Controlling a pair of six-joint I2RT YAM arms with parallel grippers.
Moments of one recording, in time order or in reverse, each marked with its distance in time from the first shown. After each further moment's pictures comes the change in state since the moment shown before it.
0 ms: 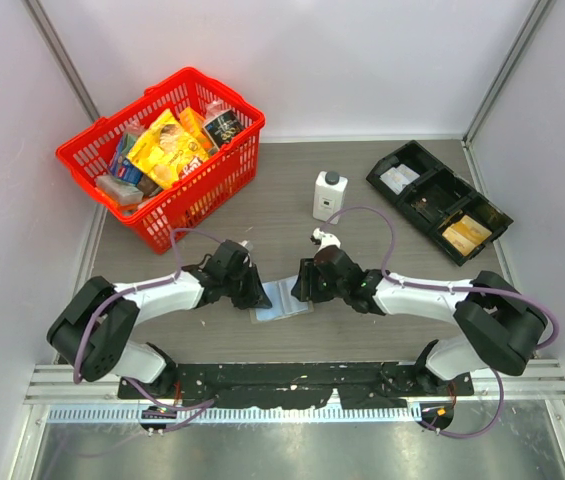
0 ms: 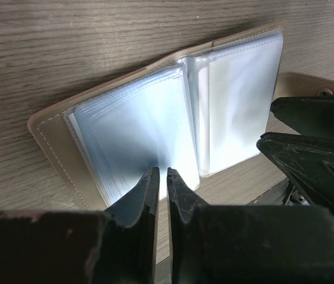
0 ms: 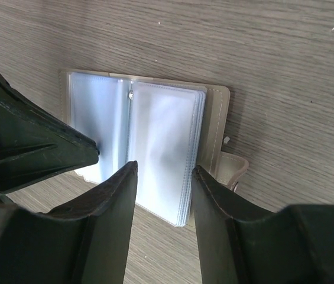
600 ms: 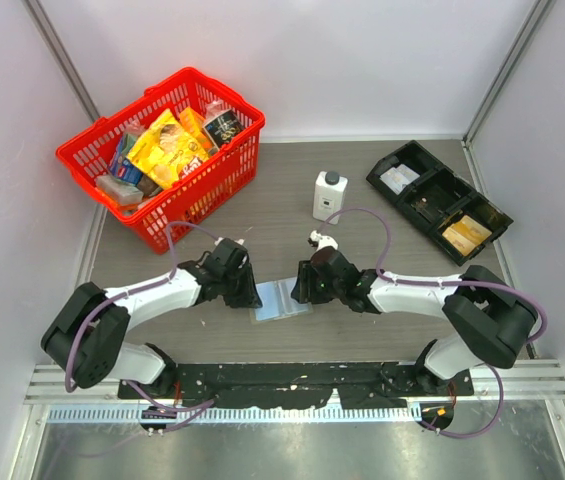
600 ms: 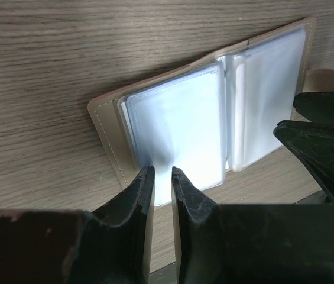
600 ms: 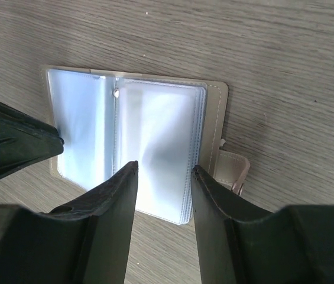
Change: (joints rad) left arm 0.000 -0.057 0.043 -0.172 -0.118 0.084; right arm 0.000 0.051 0.010 -0.004 -0.005 -0.004
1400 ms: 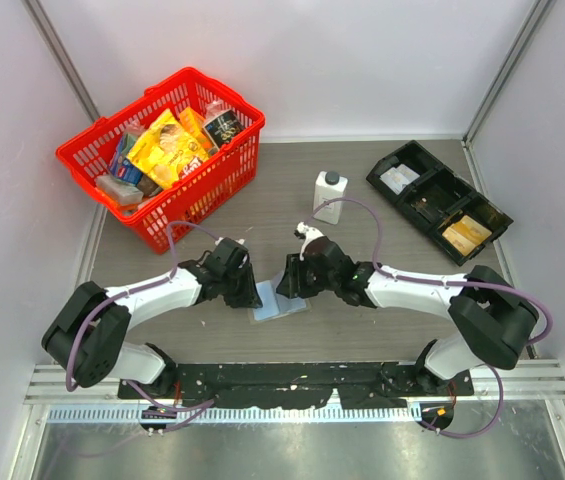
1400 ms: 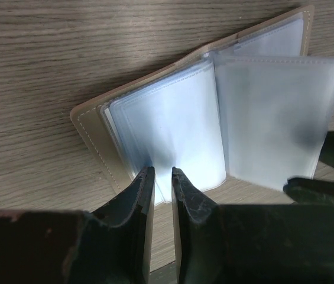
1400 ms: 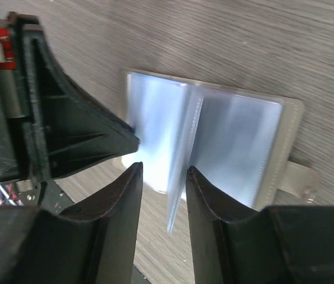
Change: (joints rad) left arm 0.000 0.016 0.009 -0.011 0.003 0.003; right arm 0.011 -0.003 0.088 0.007 -0.118 -0.031
